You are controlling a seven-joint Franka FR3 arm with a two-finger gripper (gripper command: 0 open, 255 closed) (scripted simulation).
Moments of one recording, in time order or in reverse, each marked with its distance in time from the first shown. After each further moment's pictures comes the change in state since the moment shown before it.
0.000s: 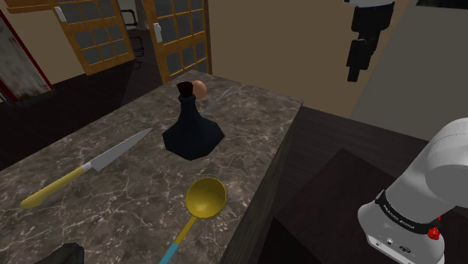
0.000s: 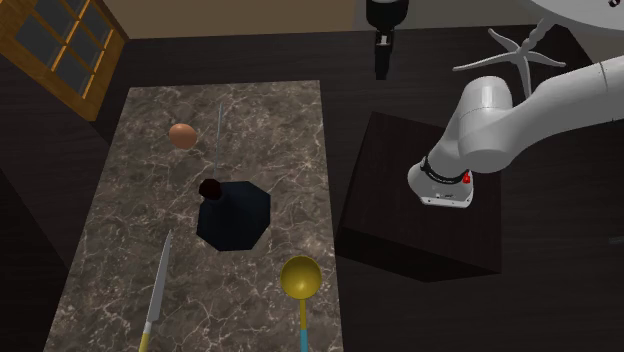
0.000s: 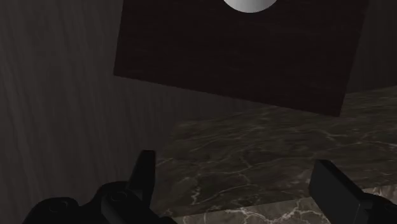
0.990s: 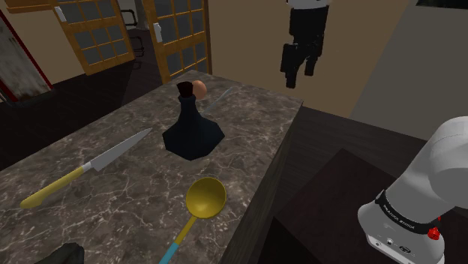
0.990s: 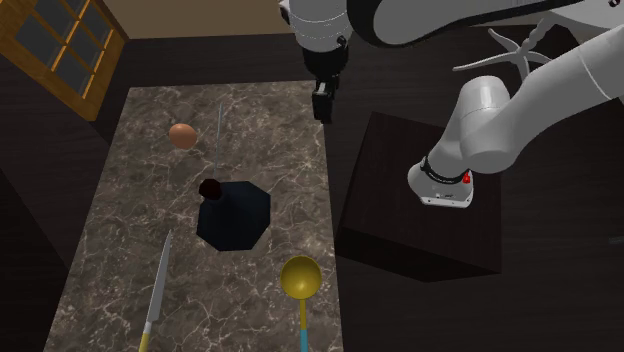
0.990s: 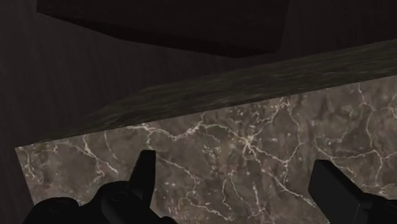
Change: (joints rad) arm 0.078 0.268 0.214 0.179 0.170 0.144 0.281
